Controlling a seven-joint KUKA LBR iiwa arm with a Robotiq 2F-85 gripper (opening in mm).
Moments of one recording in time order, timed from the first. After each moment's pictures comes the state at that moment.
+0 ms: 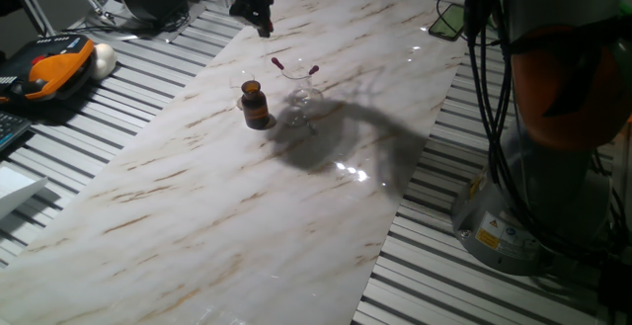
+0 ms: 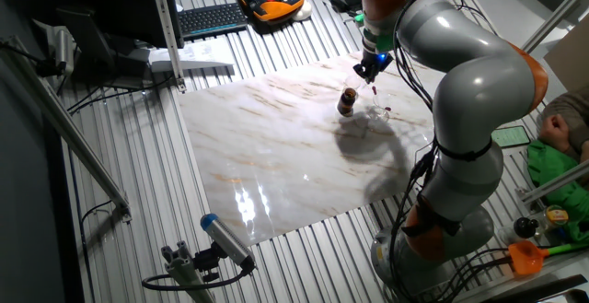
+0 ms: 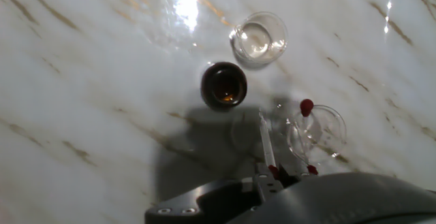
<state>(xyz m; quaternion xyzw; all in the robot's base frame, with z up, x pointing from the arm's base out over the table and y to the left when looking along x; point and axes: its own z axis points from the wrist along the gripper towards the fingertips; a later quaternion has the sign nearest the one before) 0.528 -0.045 0.251 0.03 -1.00 0.05 0.06</state>
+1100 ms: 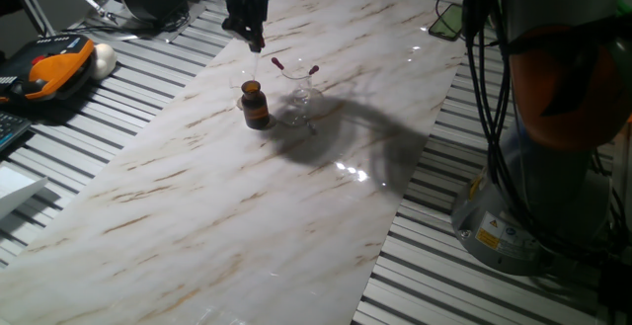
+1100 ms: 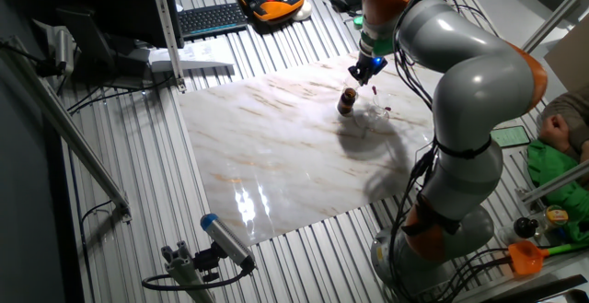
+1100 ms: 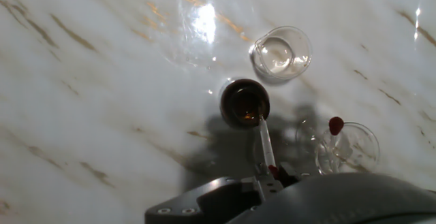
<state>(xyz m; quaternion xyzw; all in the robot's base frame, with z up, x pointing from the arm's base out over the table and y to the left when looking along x) 0.535 -0.032 0.221 0.01 -1.00 0.03 0.06</state>
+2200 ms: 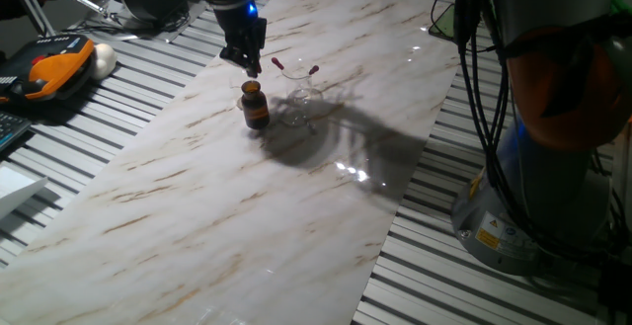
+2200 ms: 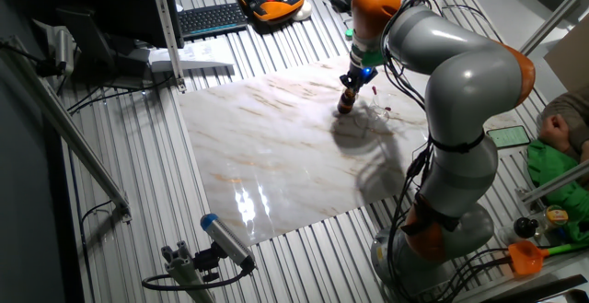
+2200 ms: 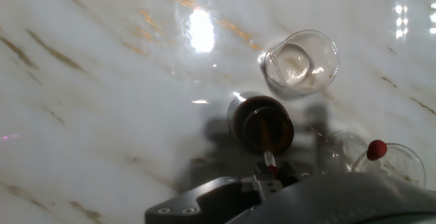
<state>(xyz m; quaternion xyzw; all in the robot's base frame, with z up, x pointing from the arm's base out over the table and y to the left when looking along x) 0.549 -0.025 0.166 0.00 -1.00 0.03 0.04</state>
